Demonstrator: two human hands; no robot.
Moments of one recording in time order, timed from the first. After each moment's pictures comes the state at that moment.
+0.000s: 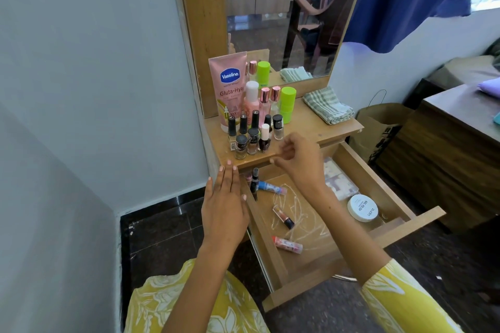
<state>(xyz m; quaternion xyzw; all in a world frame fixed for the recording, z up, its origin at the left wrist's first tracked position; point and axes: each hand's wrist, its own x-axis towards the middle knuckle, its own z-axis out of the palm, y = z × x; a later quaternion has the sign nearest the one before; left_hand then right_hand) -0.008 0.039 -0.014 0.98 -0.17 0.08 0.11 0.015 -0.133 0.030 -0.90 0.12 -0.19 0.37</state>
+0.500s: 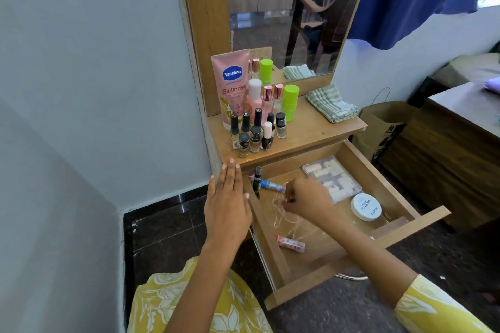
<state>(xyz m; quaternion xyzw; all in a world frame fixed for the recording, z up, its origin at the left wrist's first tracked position) -0.007 0.039 -0.013 0.98 -0.16 0.06 0.09 -0.017 -0.139 -0.009 -0.99 0.07 0.08 0.12</state>
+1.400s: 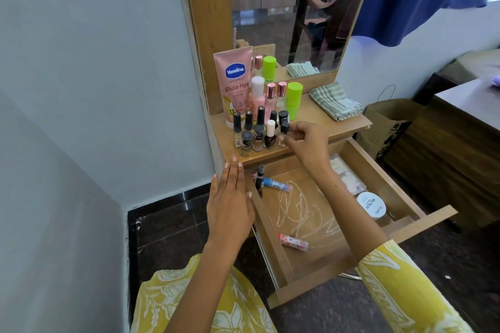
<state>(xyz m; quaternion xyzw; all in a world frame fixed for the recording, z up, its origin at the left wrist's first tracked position) -0.008 0.039 -0.015 0.98 -0.17 0.07 0.11 0.048 -0.149 0.029 -0.87 0.12 -0.21 0.42</state>
